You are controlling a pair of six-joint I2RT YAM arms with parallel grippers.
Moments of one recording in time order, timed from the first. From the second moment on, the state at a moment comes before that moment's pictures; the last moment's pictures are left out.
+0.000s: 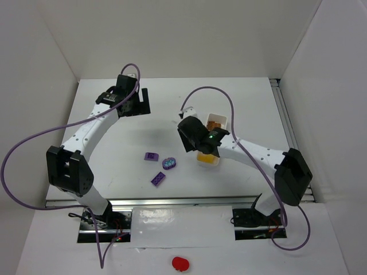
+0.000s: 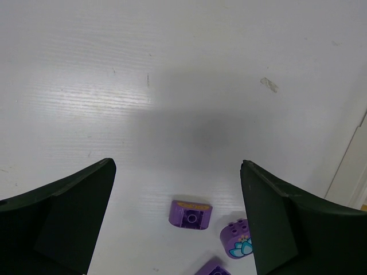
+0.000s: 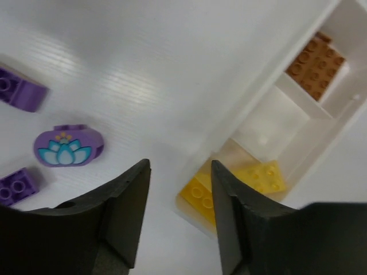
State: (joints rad) left arm -0.27 1.62 1.50 -0.72 -0.15 -0.37; right arm 0.87 1.51 1.16 -0.51 0.43 0.31
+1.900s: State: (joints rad) left arm -0.27 1.65 1.52 -0.73 -0.17 -0.37; right arm 0.73 1.70 1.30 -0.48 0.62 0.54
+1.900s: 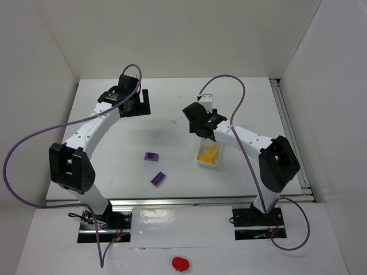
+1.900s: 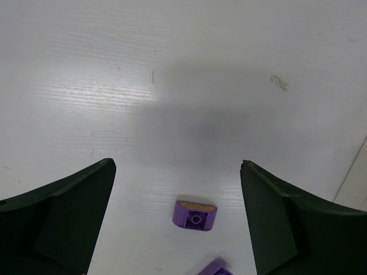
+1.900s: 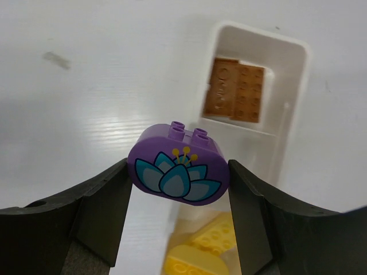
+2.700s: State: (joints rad) left arm -0.27 1.65 1.53 -0.76 -0.20 -0.39; right arm 0.84 1.64 1.23 -0.44 0.53 0.46
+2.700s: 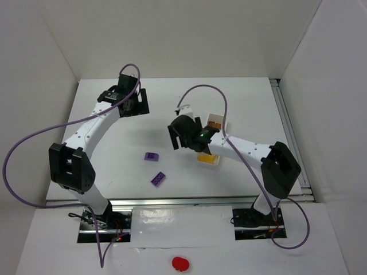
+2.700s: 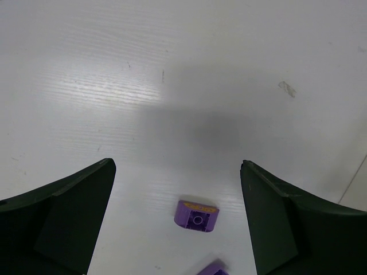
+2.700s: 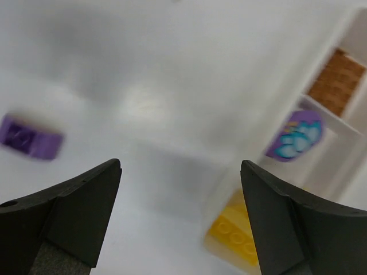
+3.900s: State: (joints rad) left arm -0.09 1.61 1.52 -0.85 -0.21 -0.59; right arm 1.00 2.12 1.48 -0.21 0.13 0.05
